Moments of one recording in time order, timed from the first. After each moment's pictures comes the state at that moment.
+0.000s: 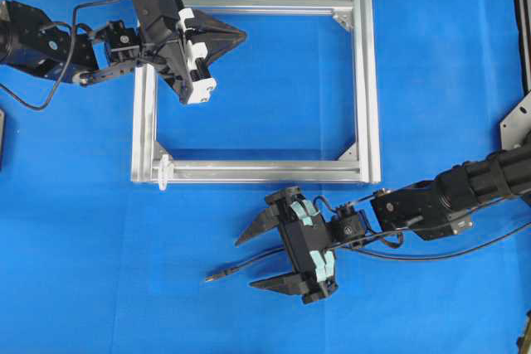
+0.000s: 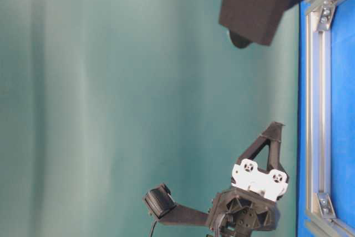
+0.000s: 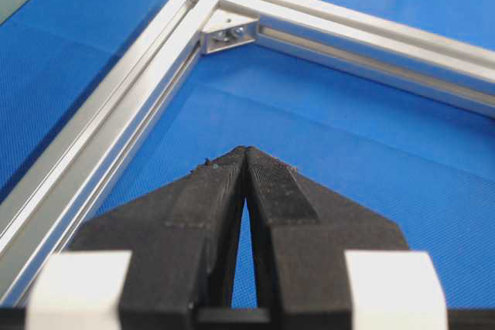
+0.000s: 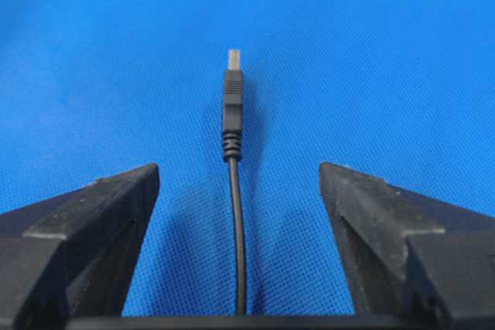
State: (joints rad) left arm 0.27 0.13 0.84 -0.09 -0.73 -0.02; right arm 0.31 0.41 0.66 -0.05 -0.70 0.19
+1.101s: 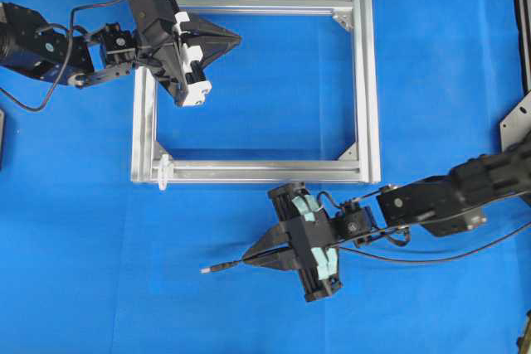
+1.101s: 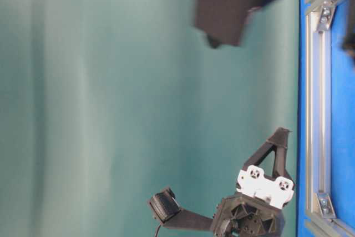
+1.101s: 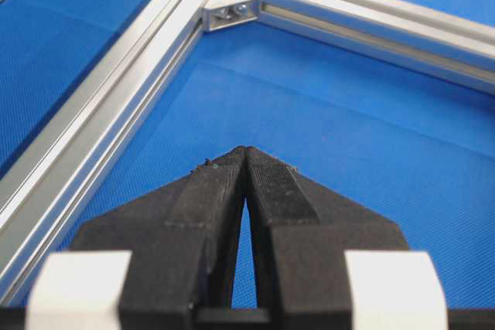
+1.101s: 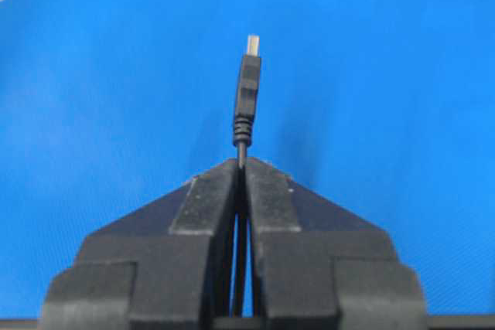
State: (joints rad) left arm 0.27 0.13 0.86 -0.09 -0.72 -0.03; right arm 0.30 0.31 0.67 -0.04 -0.58 0.19
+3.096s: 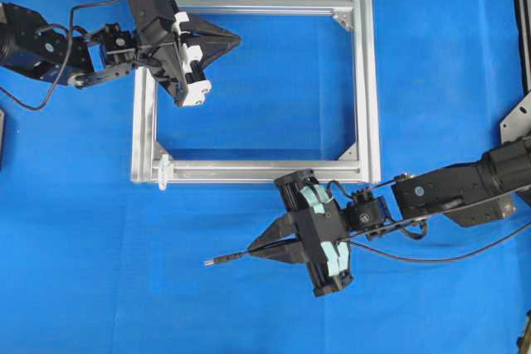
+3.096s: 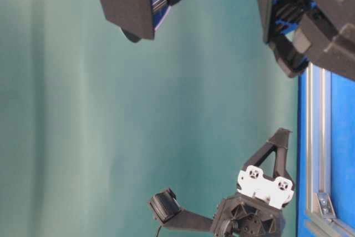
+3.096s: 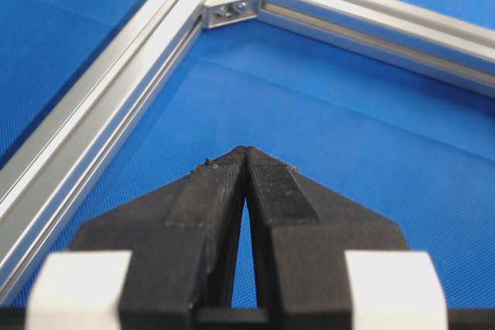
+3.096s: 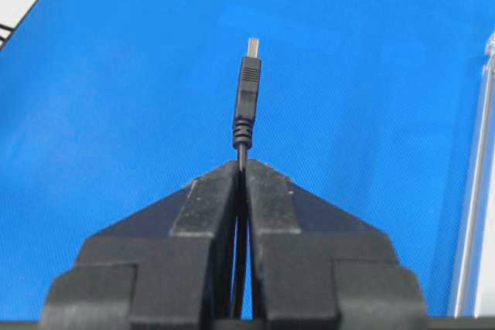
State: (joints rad) left arm 0.27 0.13 0.86 -0.09 -0.72 -0.04; right arm 0.29 0.17 0.68 -0.05 -0.42 0.17
